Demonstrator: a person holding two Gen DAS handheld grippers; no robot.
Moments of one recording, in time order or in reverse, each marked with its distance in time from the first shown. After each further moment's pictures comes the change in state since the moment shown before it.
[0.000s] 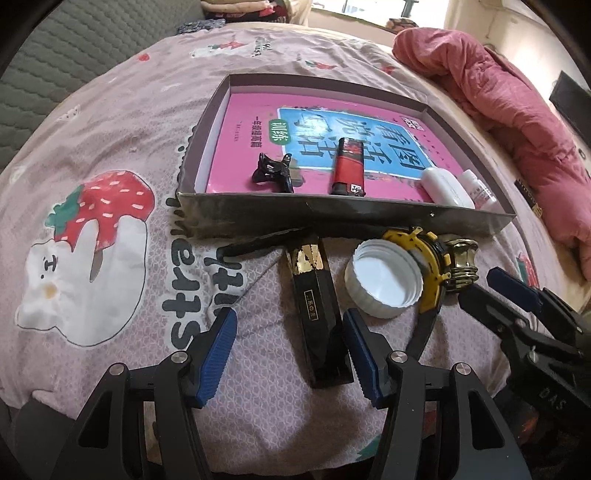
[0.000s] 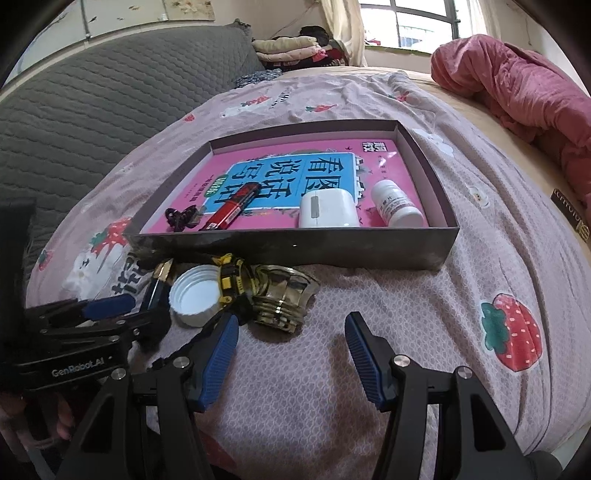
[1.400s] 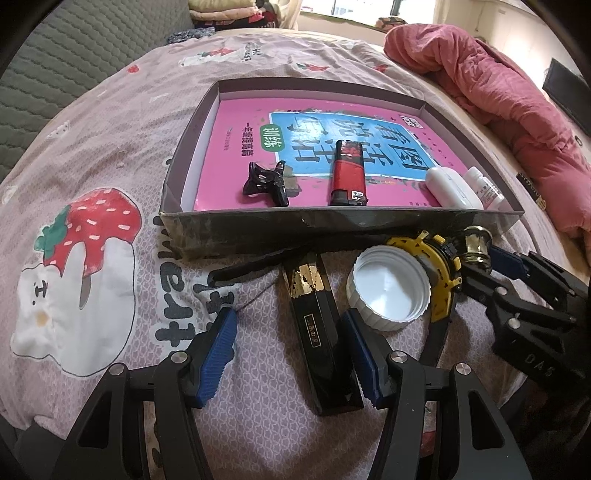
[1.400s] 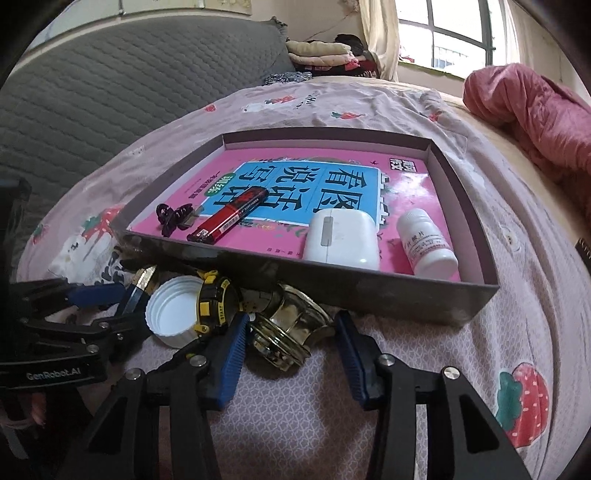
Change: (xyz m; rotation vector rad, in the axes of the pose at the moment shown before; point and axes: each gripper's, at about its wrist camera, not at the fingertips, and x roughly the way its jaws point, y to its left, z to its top) left arm 0.013 -0.003 0.007 0.050 -0.022 0.011; right arm 0.029 0.001 0.014 -0.146 -0.022 0.035
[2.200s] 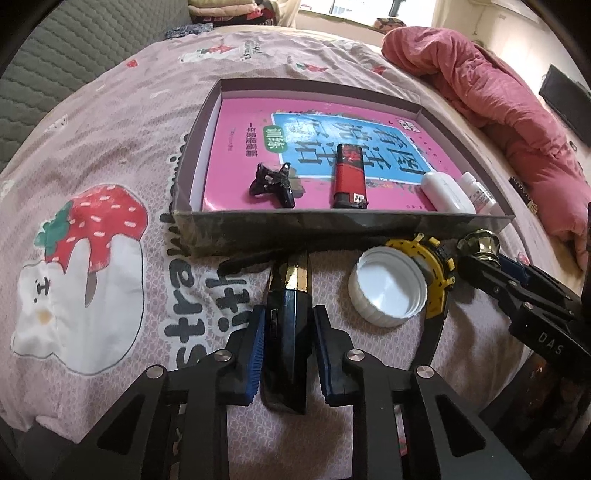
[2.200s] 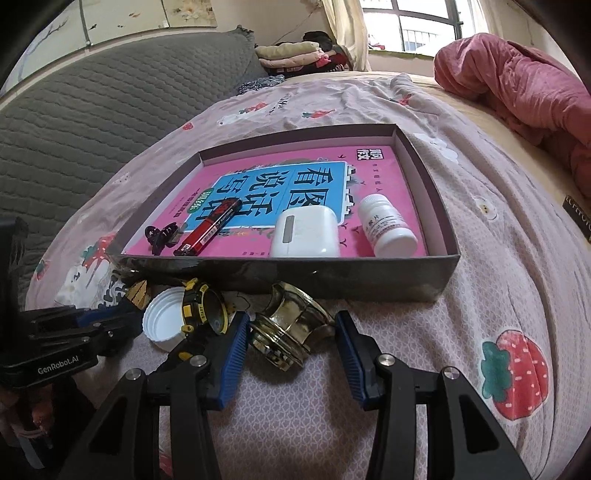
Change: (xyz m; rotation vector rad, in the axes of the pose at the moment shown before) left arm -0.007 0.011 0.002 -0.022 0.018 -0.045; right arm -0.013 -0.021 -0.004 0.134 -0.003 0.007
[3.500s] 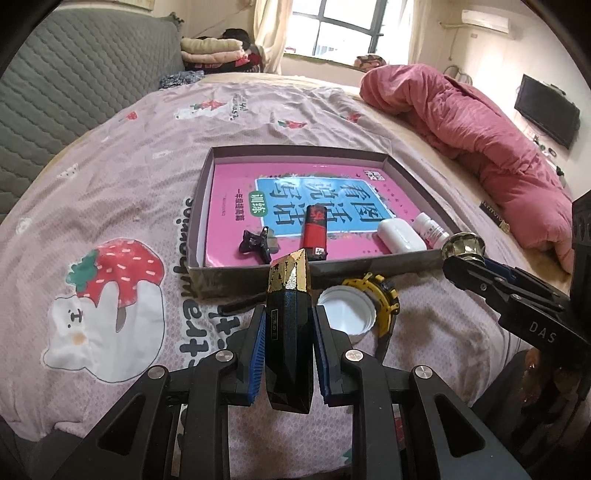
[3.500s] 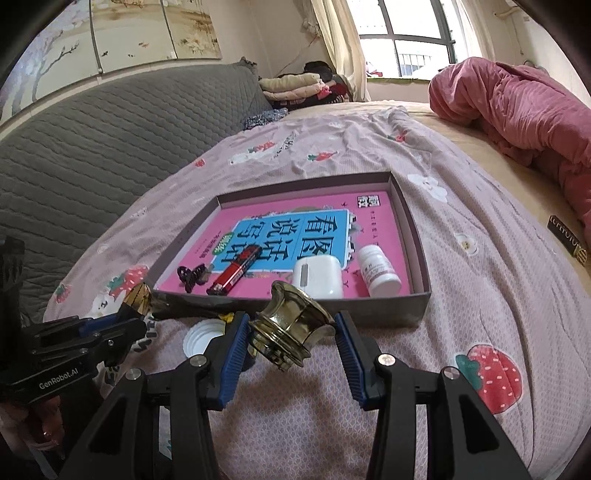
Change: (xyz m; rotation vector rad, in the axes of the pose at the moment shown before) left arm -0.059 -0.013 -0.006 0.051 -0.196 -0.028; right arm -0.051 0.008 0.010 0.007 -0.144 0.028
